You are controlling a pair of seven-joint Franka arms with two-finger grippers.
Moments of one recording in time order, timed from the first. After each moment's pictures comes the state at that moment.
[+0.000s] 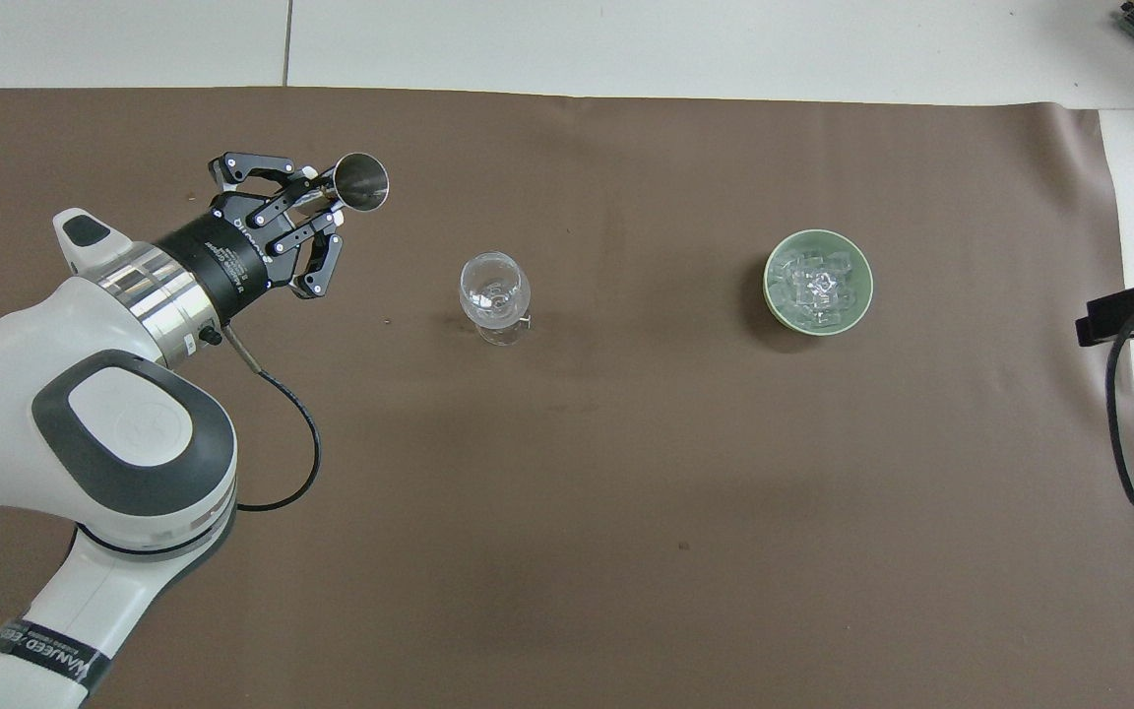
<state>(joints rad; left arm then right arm) -0.32 0.01 -0.06 -2.05 -1.31 2.87 -1.00 -0.16 0.00 0.11 -1.49 -0.04 1.47 -0.08</state>
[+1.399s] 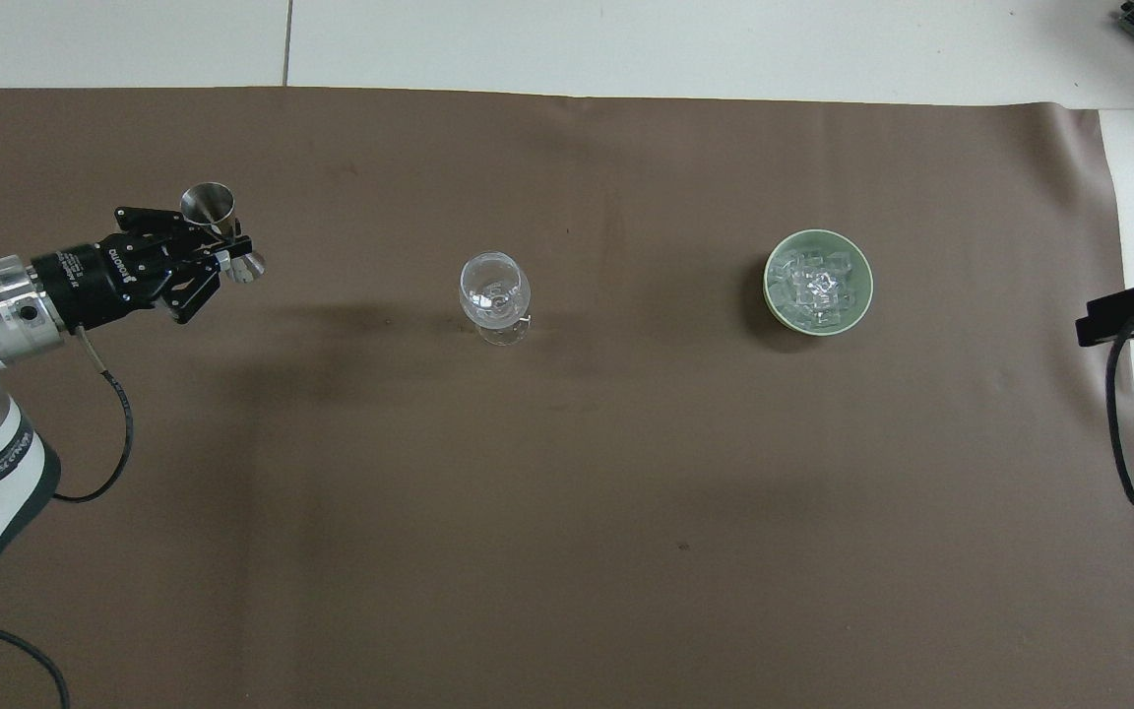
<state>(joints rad) 0.13 0.15 -0.06 -2.06 -1.42 2.18 -1.22 -0.16 0.00 0.11 -1.49 -0.04 1.47 -0.08</state>
